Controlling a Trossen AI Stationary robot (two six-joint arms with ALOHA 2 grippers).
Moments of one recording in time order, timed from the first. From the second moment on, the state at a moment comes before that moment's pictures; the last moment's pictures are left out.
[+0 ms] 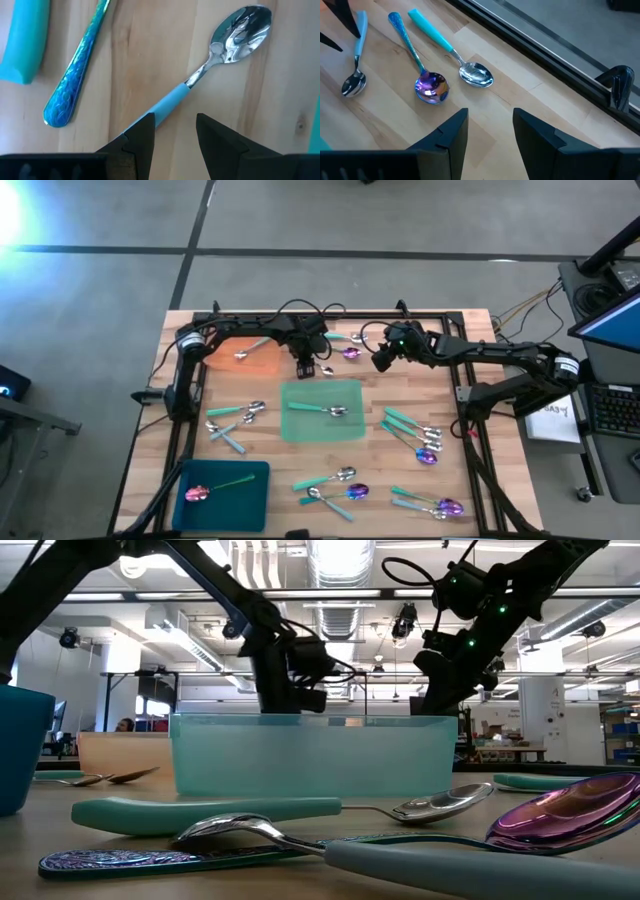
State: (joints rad) left arm 0.46 2.06 1.45 -0.69 0.07 0.30; right arm -0.45 1.27 0.71 -0.21 0.32 0.23
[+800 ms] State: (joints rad) left arm 0.47 2.11 1.45 -0.62 0.06 0.42; right arm -0.45 1.27 0.71 -0.21 0.32 0.23
